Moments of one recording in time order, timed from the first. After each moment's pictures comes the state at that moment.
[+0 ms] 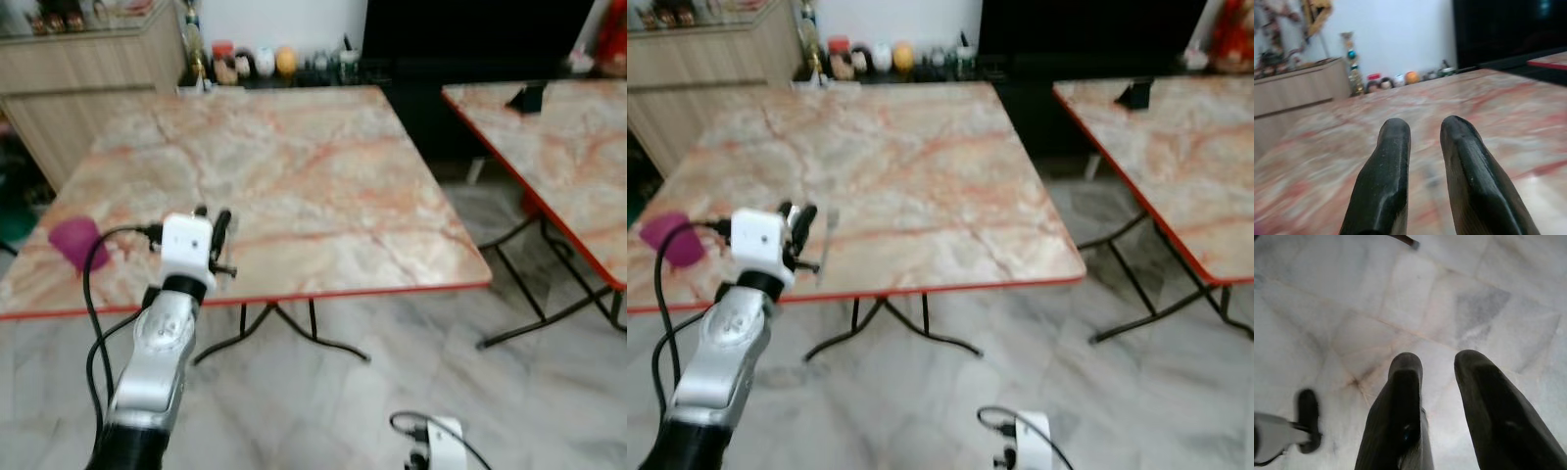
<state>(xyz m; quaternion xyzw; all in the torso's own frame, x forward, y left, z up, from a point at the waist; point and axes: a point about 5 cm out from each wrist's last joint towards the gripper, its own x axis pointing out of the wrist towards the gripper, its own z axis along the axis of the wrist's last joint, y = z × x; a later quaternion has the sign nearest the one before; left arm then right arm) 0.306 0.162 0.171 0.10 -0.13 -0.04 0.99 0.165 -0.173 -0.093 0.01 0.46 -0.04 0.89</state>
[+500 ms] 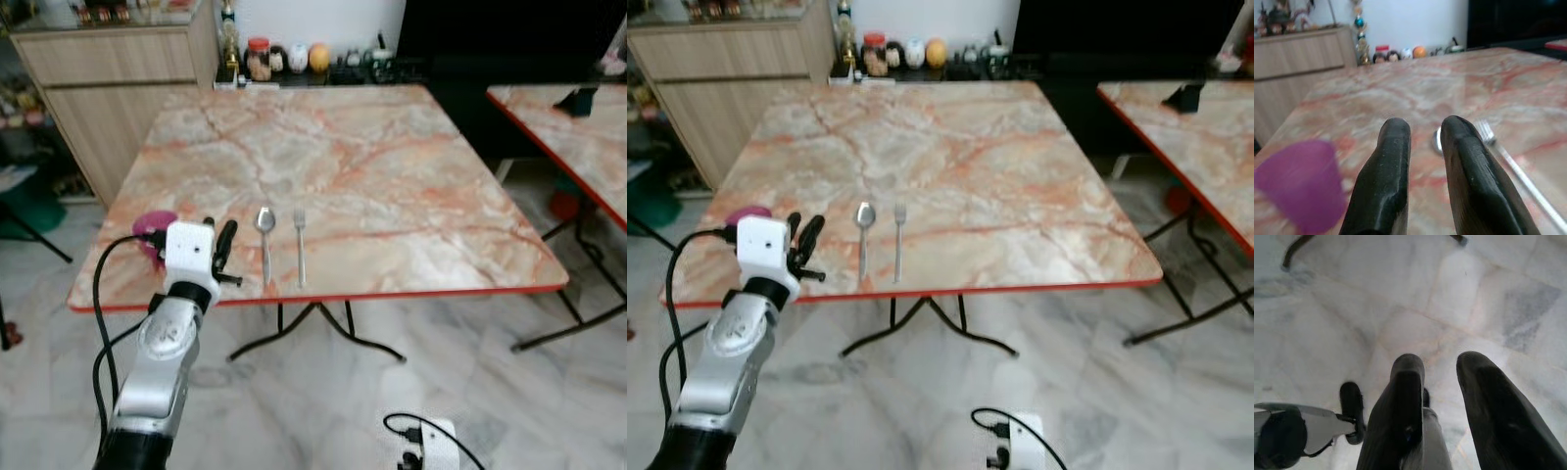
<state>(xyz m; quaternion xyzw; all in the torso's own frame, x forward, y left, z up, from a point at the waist) 0.300 0.171 0.152 0.06 -0.08 -0.04 0.99 0.171 -0.162 -0.091 0.02 0.46 -0.03 0.89</state>
